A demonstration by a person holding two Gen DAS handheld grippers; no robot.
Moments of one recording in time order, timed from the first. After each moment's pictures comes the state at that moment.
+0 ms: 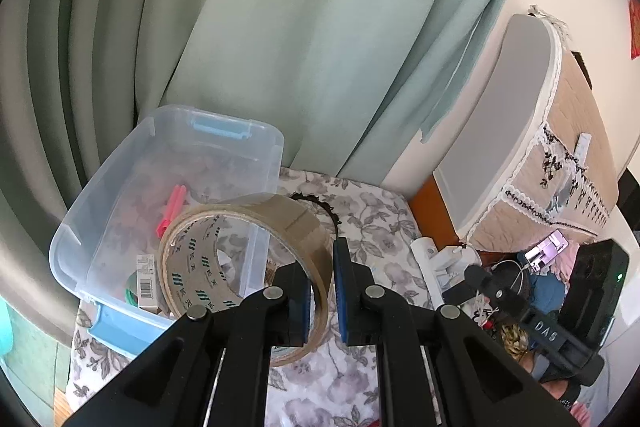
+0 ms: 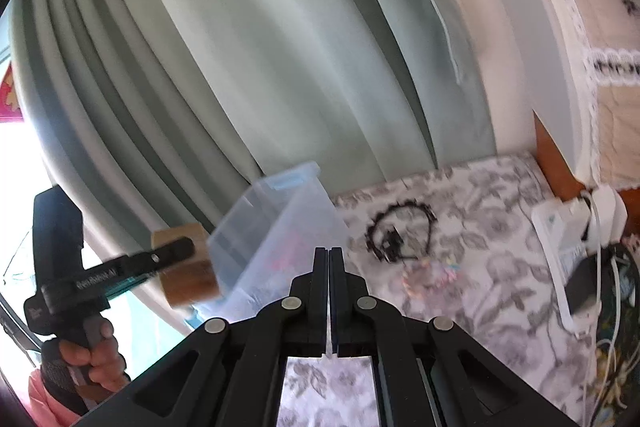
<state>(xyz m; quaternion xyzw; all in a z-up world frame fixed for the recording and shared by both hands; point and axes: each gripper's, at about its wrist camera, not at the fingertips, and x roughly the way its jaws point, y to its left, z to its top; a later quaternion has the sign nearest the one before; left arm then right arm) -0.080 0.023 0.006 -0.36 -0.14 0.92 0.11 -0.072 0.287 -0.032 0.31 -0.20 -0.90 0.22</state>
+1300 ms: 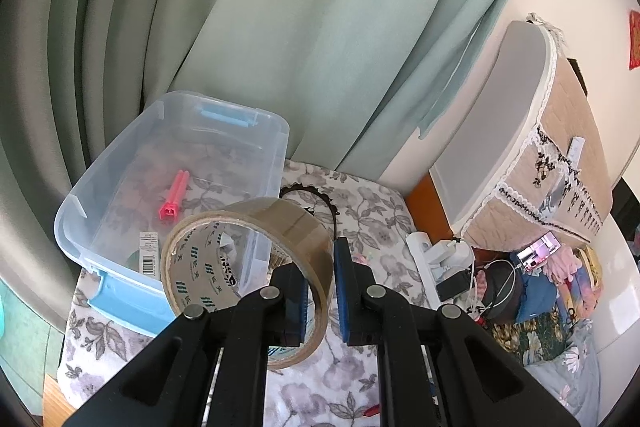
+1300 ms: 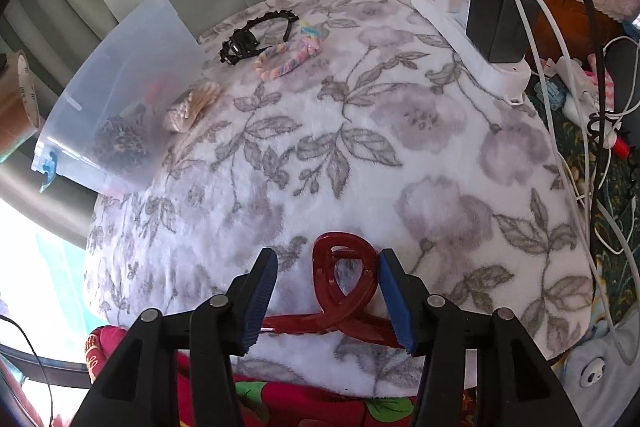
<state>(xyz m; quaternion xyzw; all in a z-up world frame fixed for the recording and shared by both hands) -0.061 0.013 -0.002 -0.35 -0.16 0.92 0.11 -0.010 0.294 -0.190 0.53 -0.13 -0.84 0.06</state>
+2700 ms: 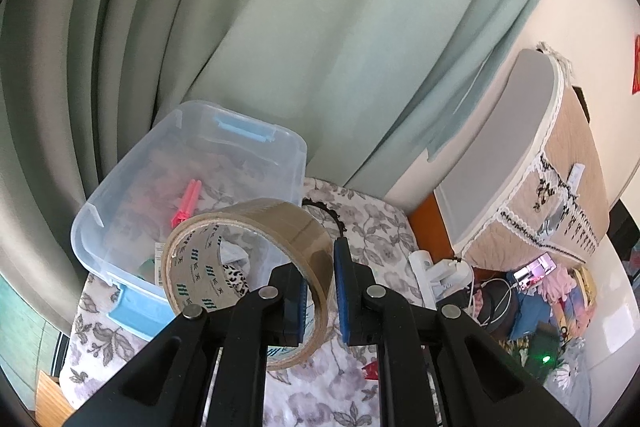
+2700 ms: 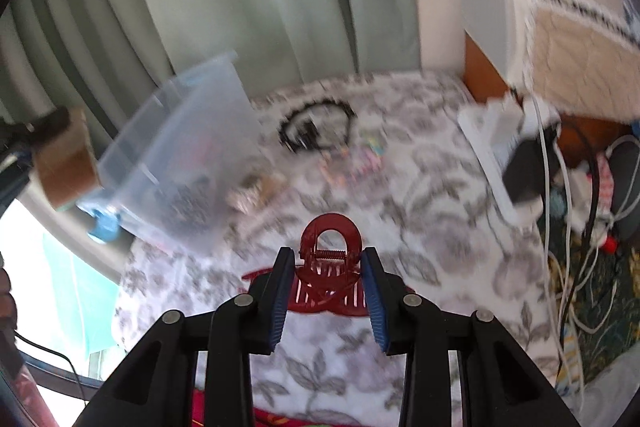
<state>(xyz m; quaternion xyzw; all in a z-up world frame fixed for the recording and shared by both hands) -0.064 -0.019 0.006 -0.34 -0.19 0.92 0.10 -0.038 0.253 -0.091 0.43 -0.09 -0.89 0.09</state>
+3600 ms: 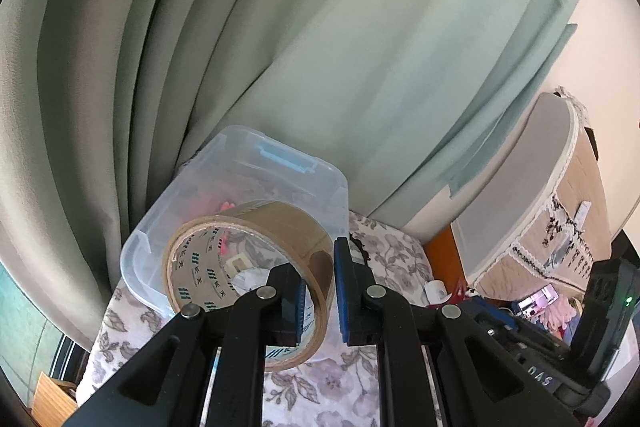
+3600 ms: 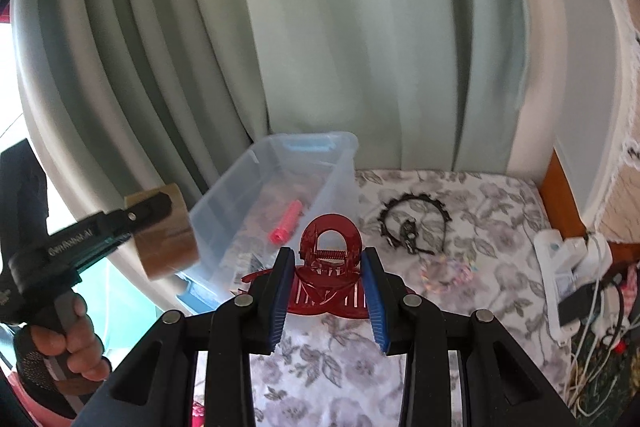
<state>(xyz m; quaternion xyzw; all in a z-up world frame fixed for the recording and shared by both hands) -0.067 -0.083 0.008 -0.31 -0.22 0.92 0.08 -0.070 0.157 0.004 0.35 -0.05 -0.92 0.19</state>
